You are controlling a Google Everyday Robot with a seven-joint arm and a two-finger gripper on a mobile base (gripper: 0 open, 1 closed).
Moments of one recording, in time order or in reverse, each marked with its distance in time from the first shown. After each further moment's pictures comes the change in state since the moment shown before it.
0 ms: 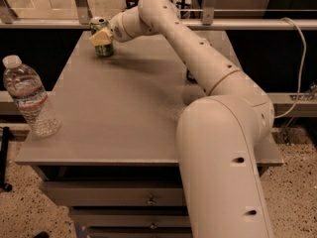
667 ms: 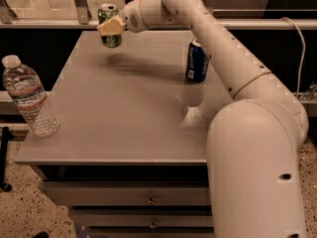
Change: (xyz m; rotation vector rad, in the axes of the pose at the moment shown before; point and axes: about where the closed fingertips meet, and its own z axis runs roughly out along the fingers) arm -0.027 0.019 -0.071 -0.086 -0.087 -0.015
